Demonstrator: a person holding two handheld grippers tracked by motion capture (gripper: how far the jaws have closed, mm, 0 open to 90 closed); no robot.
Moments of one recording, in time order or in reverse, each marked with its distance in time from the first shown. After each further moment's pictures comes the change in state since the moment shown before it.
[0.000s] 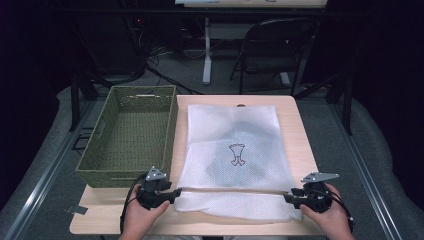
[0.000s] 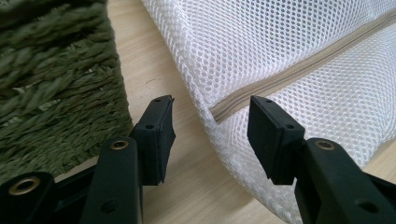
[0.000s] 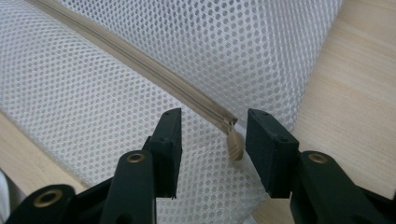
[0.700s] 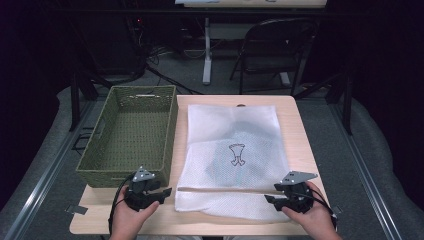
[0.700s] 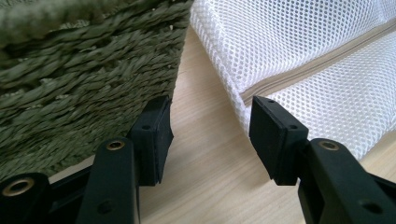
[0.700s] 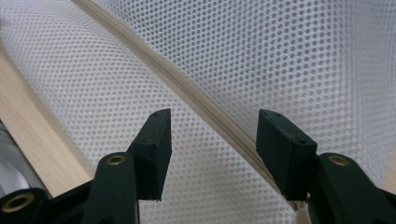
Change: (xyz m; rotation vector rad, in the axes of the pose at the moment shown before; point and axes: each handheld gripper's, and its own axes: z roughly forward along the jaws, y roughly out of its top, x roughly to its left) left arm 0.016 -0.009 -0.023 -0.017 0.031 -0.021; right arm 0.052 0.028 0.011 -0.053 0.030 -0.197
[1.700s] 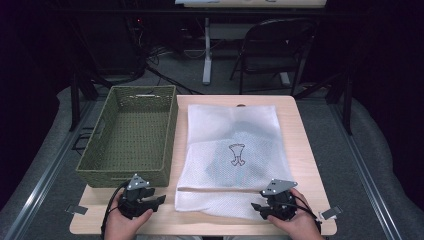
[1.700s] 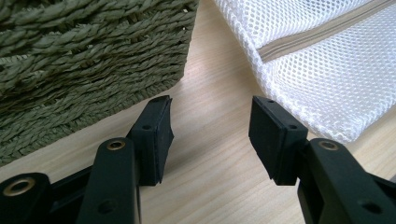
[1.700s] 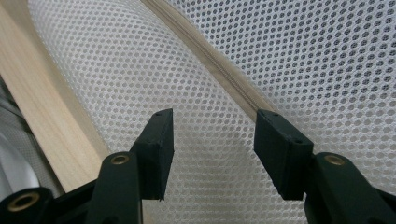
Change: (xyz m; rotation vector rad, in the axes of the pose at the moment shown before) left arm 0.007 -0.022 -0.003 0.036 0.019 0.026; right arm 0.032 -0.001 0.027 0.021 0.030 -0.108
